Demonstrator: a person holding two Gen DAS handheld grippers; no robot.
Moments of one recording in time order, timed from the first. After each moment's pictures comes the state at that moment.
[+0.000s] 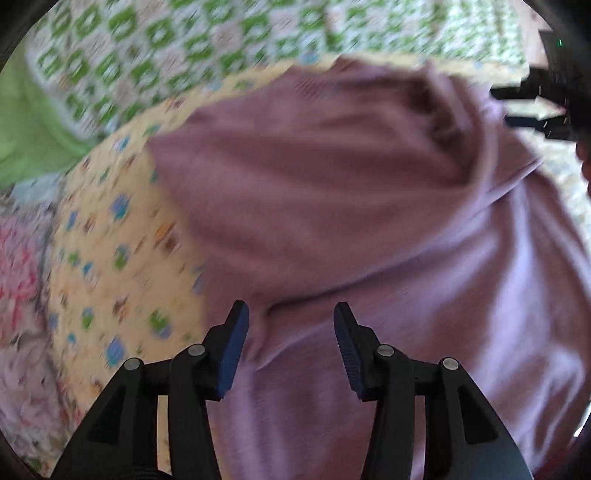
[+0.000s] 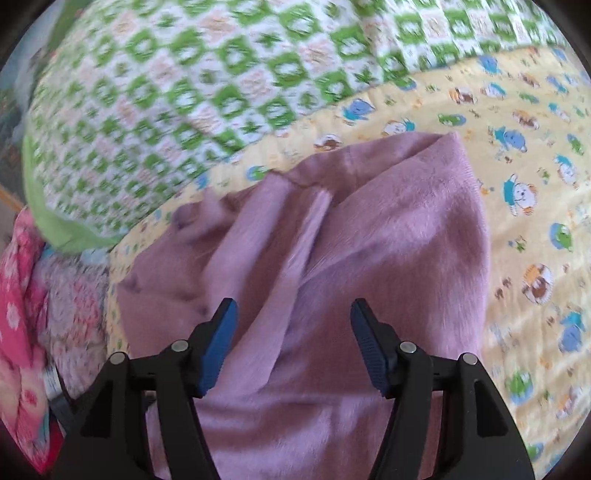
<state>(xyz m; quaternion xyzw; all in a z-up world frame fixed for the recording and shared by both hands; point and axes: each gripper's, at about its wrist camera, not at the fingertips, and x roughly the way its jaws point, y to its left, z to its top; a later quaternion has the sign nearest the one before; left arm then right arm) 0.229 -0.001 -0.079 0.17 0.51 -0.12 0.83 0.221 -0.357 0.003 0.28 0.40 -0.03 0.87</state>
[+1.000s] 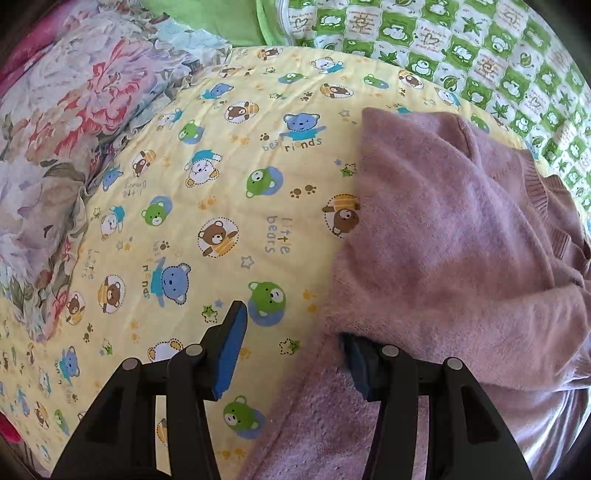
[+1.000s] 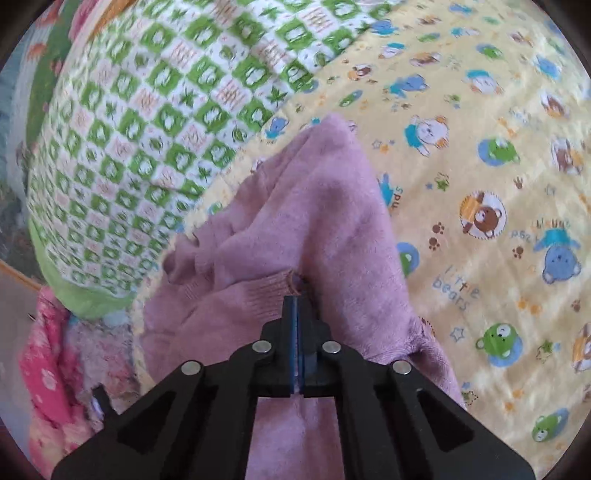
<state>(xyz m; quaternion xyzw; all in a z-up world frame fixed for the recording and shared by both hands) 0.276 0.089 -0.091 -0.08 0.51 0.15 0.84 0.149 -0.385 -0.006 0.37 0.34 -0.06 0.86</state>
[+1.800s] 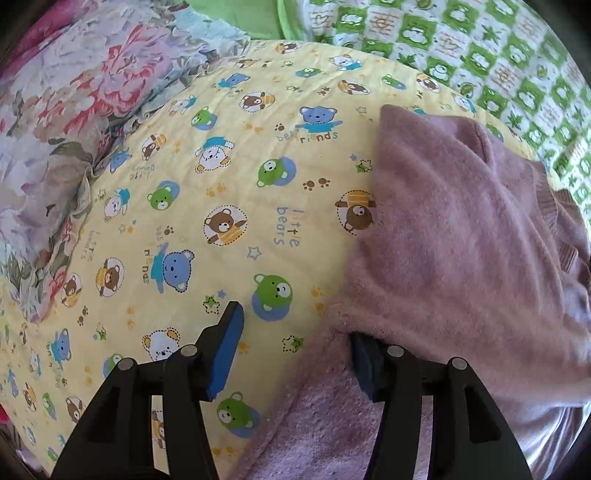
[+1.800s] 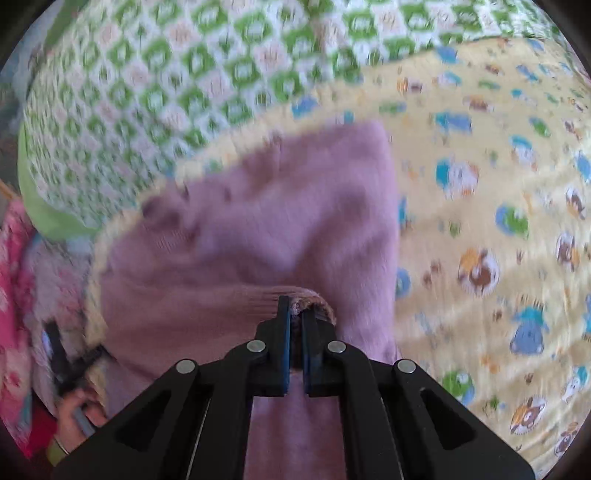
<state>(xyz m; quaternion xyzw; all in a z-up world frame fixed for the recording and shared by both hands) 0.280 0.094 -0.101 -0.10 0.51 0.17 0.84 0.160 -0.378 -0.007 0.23 0.44 -0.05 0.87</state>
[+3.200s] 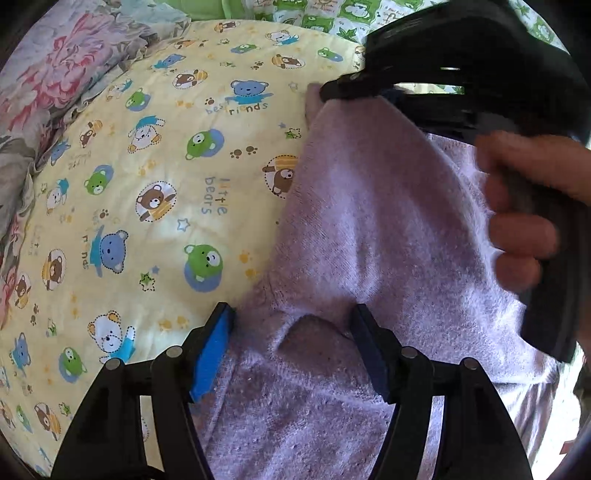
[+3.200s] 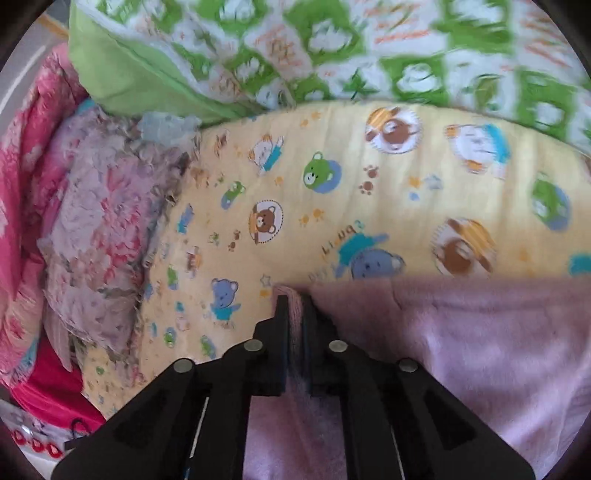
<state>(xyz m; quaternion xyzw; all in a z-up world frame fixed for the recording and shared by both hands) 0.280 0.066 -0.097 -0.13 0.54 0.05 0.83 0.417 -0.070 -0.015 0.12 0.50 0.23 0.83</state>
